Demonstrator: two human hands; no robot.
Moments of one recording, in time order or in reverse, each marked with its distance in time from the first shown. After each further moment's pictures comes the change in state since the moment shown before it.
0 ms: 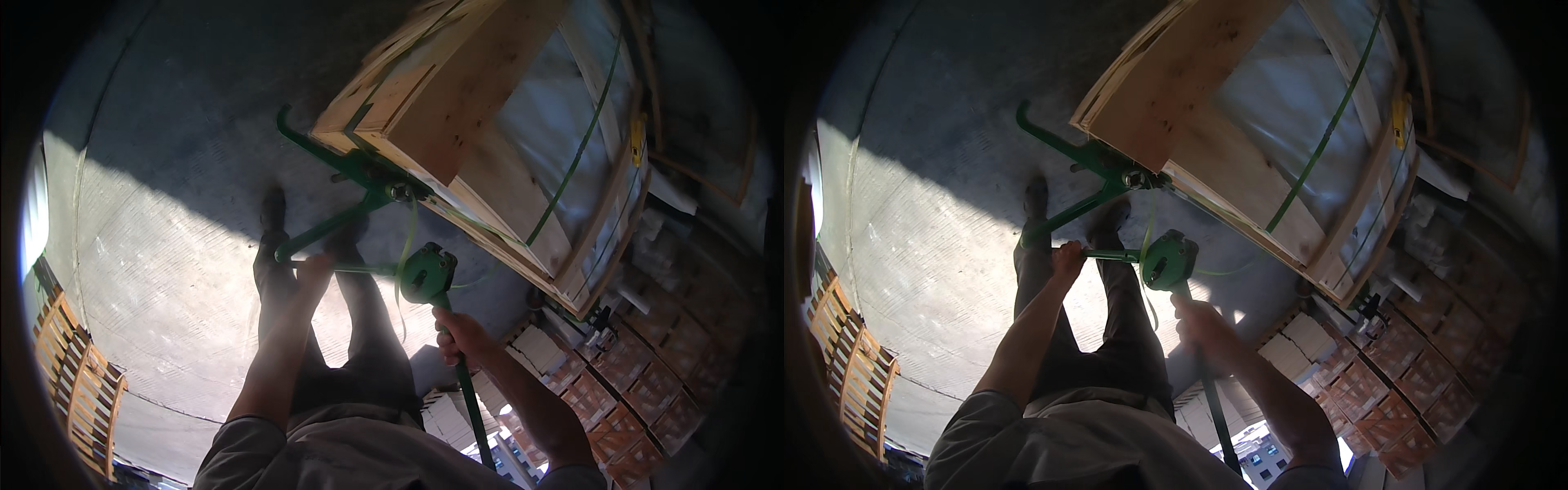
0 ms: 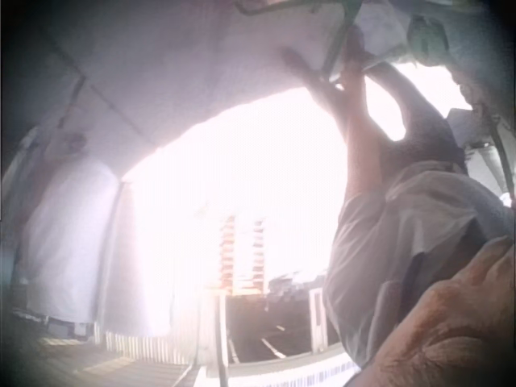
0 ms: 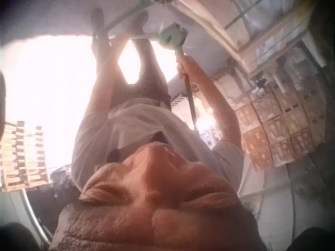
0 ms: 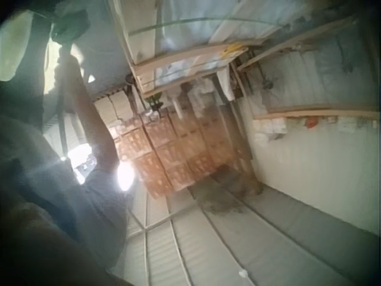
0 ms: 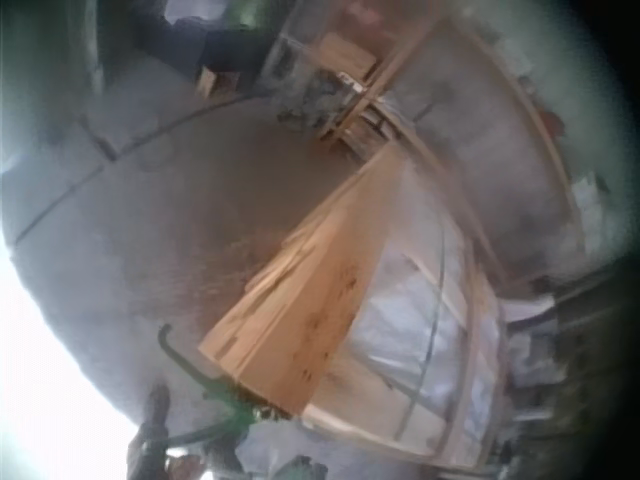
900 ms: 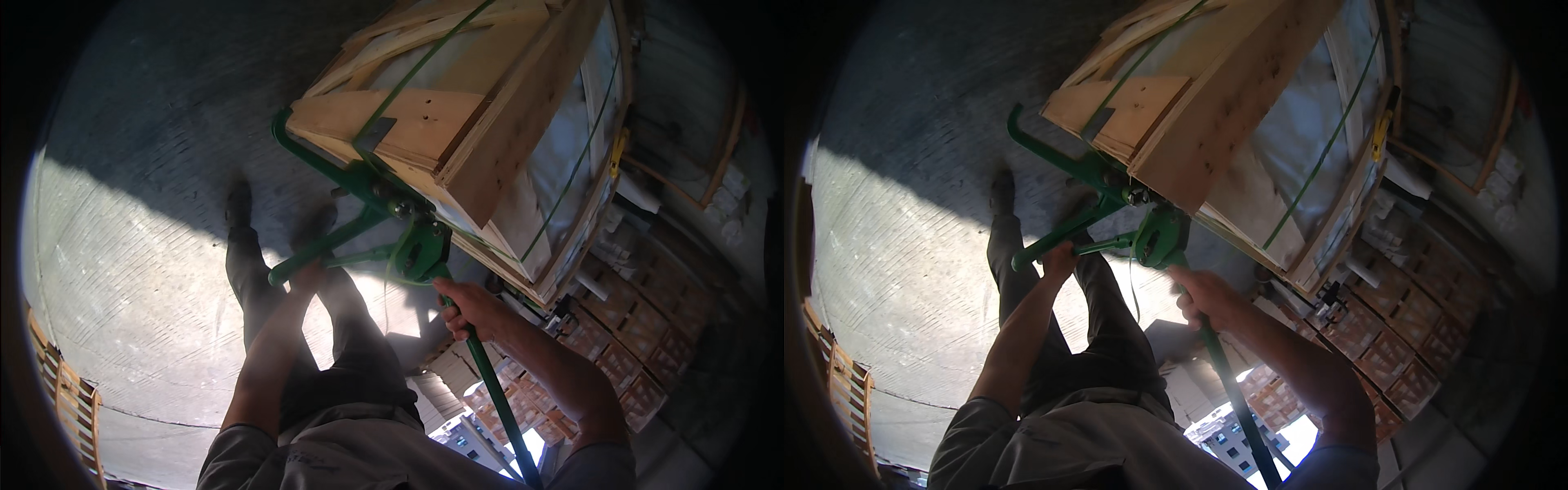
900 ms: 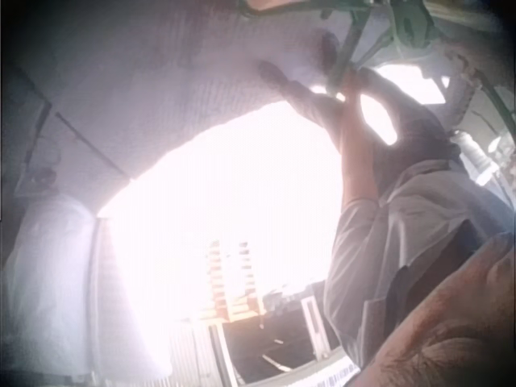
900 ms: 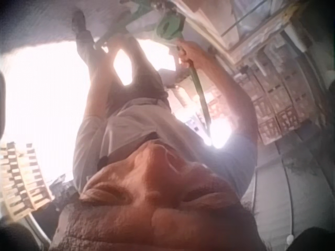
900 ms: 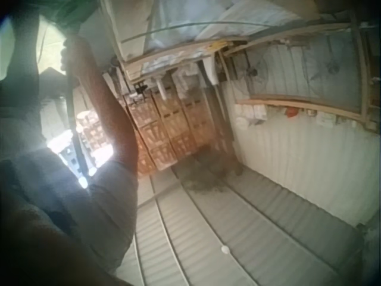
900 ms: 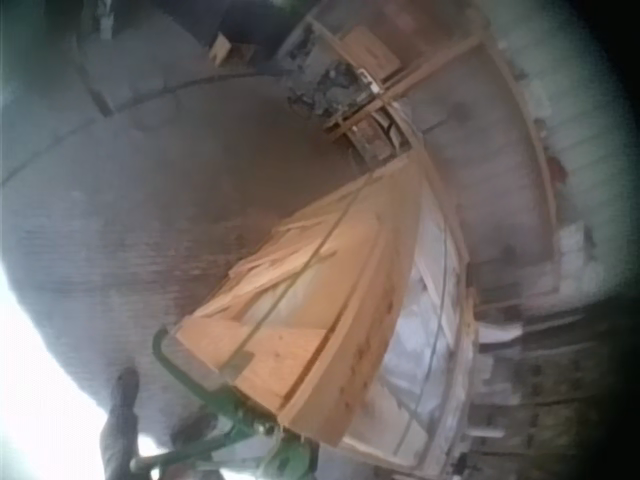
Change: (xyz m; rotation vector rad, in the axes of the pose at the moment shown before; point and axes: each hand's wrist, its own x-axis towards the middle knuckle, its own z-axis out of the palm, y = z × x) left_hand 0.008 0.013 0.049 -0.494 -0.032 -0.130; right_hand -0.004 -0.102 0.027 -0.048 0.101 0.136
